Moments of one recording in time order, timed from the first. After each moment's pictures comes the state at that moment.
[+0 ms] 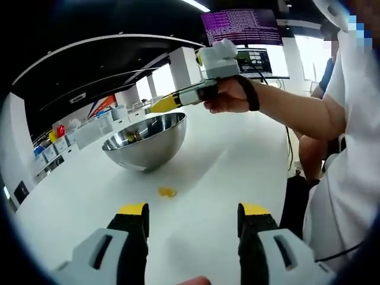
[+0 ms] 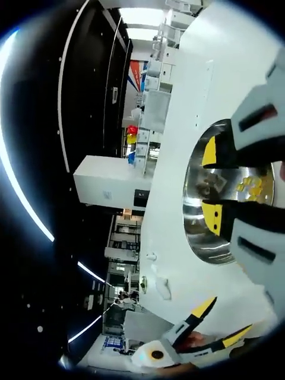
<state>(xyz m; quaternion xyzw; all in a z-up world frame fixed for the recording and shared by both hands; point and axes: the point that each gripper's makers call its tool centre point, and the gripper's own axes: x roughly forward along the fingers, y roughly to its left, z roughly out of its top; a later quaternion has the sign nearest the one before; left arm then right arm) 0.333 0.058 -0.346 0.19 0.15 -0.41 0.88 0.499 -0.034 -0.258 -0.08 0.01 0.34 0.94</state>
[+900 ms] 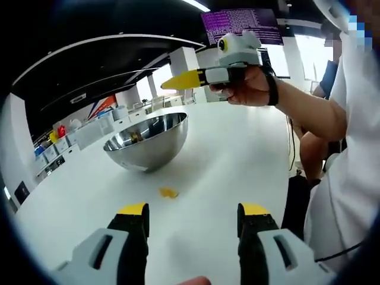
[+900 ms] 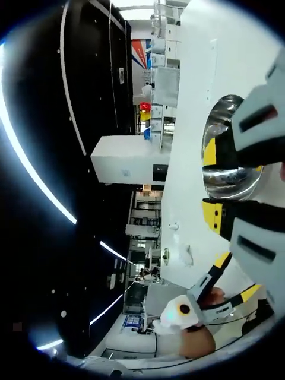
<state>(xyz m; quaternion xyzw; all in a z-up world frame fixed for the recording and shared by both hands) 0.336 0.059 -0.343 0.18 0.14 -0.41 0.88 0.422 -0.020 -0.222 -0.01 -0.03 0.44 0.90</state>
